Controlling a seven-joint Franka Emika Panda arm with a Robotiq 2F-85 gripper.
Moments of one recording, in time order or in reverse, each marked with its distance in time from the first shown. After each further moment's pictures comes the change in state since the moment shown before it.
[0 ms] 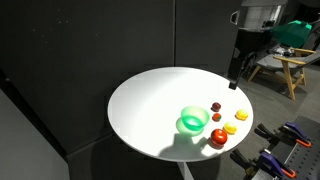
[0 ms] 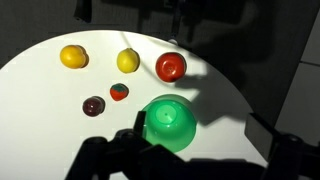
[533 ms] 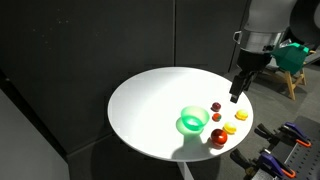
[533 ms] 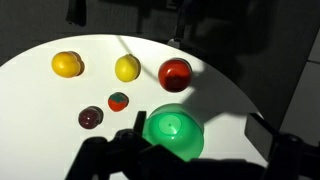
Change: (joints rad) arm 0.000 0.021 -0.004 -0.135 0.001 0.172 0.000
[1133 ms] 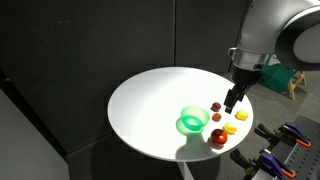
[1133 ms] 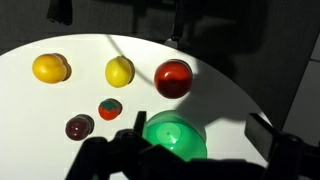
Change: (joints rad) arm 0.000 0.135 0.004 -0.039 0.000 0.173 0.016
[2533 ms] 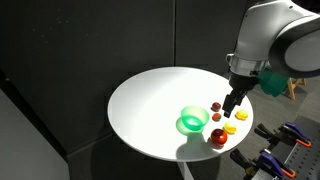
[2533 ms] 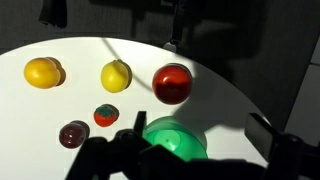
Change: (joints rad) arm 0.000 0.064 0.000 0.002 -0.001 0.044 0.001
